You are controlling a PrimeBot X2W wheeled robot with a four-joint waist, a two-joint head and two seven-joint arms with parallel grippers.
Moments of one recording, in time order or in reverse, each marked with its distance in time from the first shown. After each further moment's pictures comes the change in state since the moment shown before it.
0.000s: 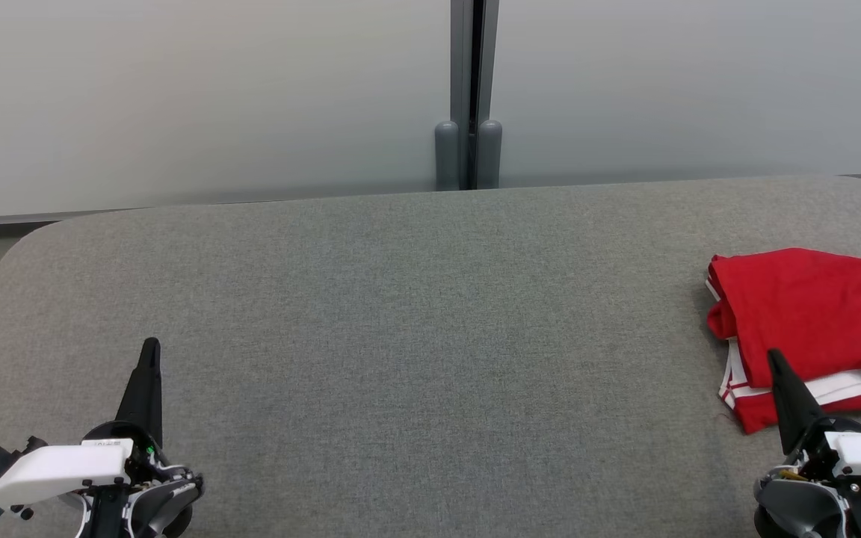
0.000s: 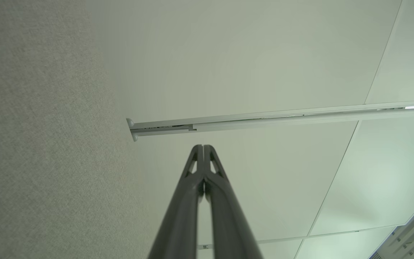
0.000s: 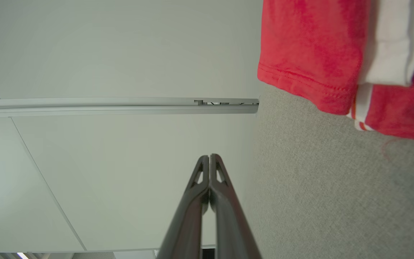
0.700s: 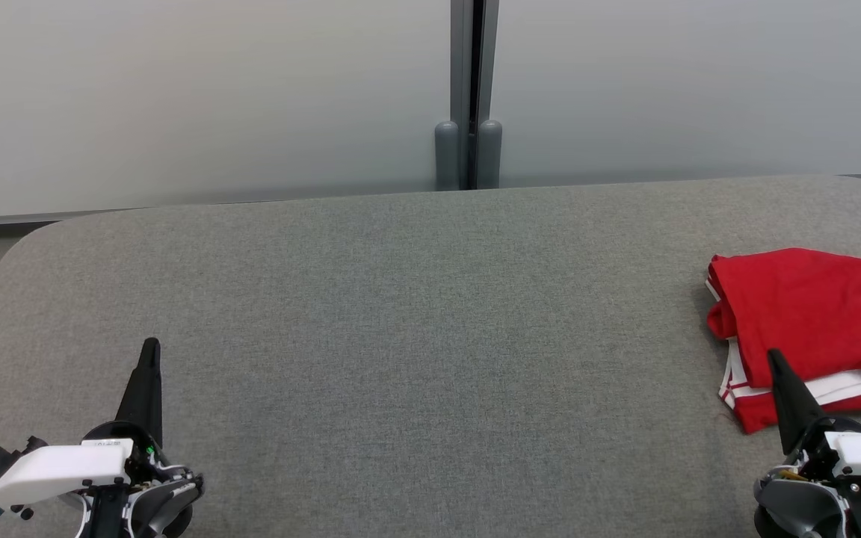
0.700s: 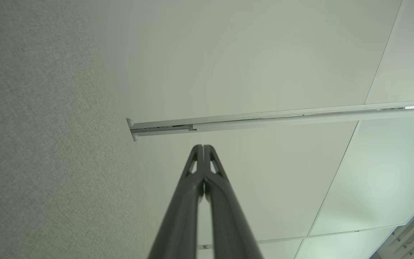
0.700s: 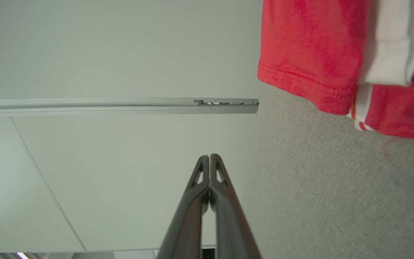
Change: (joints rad) left arm 0.000 0.000 0.000 0.000 0.000 0.000 0.000; right arm 0.000 0.000 0.000 0.000 0.000 0.000 0.000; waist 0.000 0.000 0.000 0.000
